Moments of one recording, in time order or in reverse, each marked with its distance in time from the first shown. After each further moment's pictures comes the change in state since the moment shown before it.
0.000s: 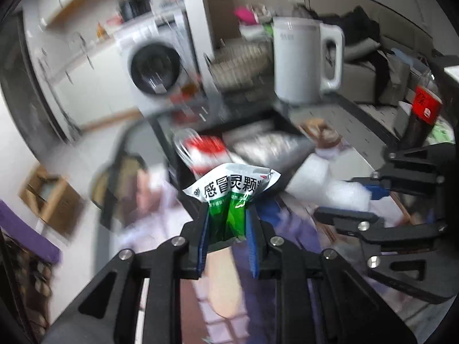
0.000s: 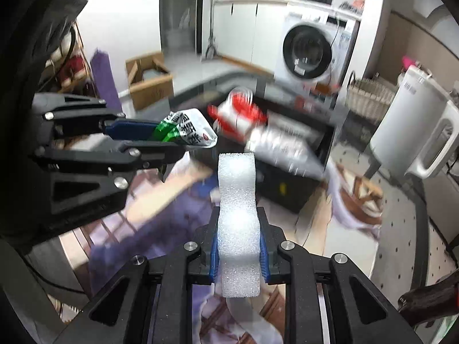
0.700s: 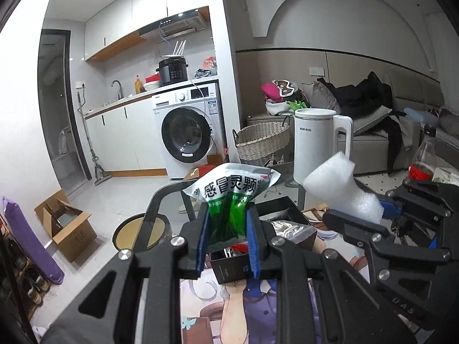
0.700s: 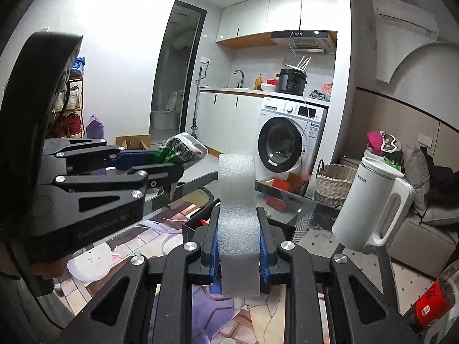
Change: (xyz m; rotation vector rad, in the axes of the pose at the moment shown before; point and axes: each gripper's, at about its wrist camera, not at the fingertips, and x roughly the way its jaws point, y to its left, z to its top) left arm -0.081 0.027 0.007 -0.107 -0.340 0.077; right arm -0.098 0.032 0.013 -0.024 -0.457 -0.142
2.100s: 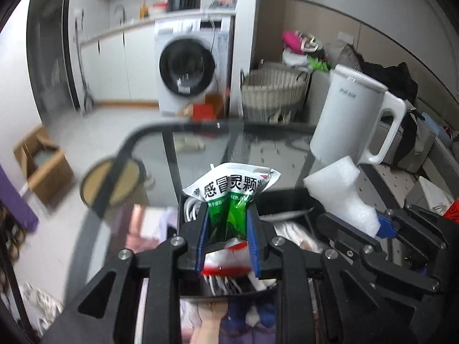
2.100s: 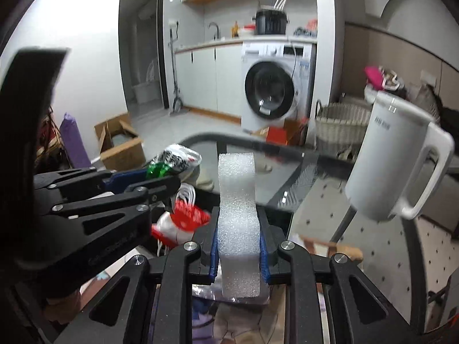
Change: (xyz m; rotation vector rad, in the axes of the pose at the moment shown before) left arm 0.177 -0.006 0.015 -0.207 0.353 -0.040; right arm 0.159 -0.077 0.002 0.186 0.286 0.023
